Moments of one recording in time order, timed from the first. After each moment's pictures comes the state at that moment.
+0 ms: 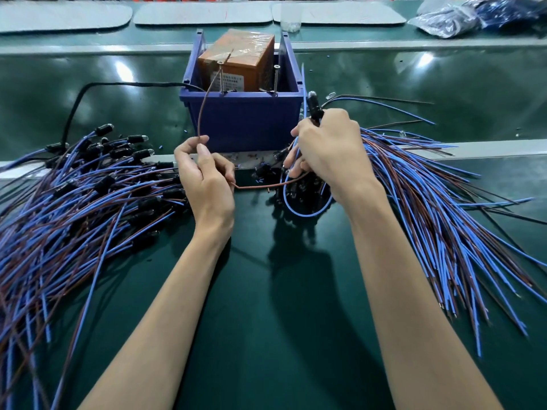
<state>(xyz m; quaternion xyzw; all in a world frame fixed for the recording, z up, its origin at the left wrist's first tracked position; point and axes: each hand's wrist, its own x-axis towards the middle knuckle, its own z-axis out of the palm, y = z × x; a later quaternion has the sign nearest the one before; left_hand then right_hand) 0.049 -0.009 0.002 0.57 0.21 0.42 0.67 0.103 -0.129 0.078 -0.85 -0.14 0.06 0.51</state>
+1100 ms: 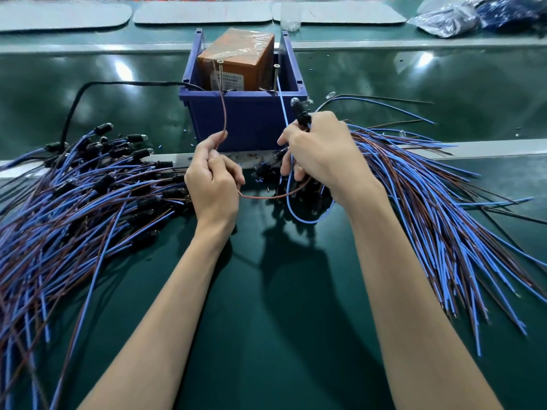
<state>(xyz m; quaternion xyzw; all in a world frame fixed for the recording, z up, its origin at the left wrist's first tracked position) 0.050 -0.006 -0.007 0.67 0.21 0.41 0.58 0.103 -0.128 0.079 -0.86 -0.19 0.10 0.47</state>
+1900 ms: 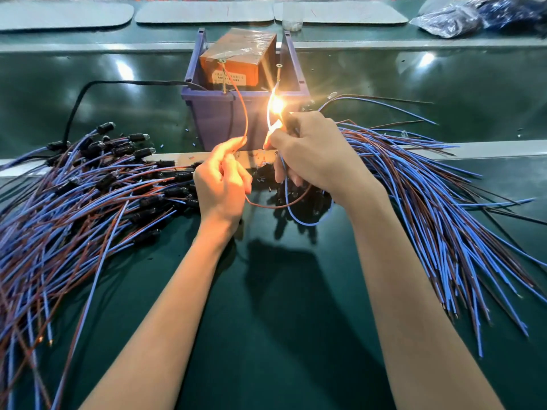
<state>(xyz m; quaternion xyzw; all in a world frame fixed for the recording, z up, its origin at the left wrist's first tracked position) 0.048 -0.009 -0.005 0.71 0.18 0.38 0.57 0.095 -0.125 0.084 -0.83 -0.29 0.11 0.46</state>
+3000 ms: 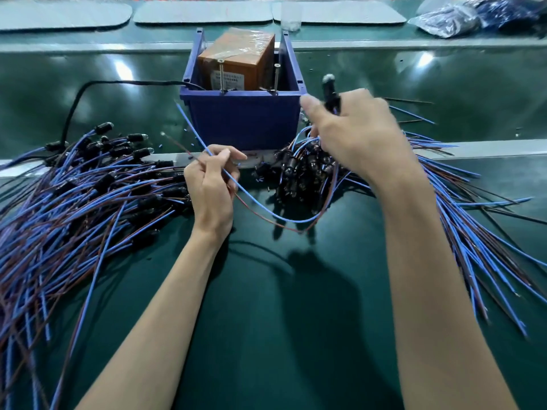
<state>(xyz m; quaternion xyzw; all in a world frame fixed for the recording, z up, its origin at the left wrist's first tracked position) 0.040 -0.011 0.005 0.58 0.13 0.37 0.71 0.108 -0.152 0.104 -0.92 -0.19 -0.02 0.33</state>
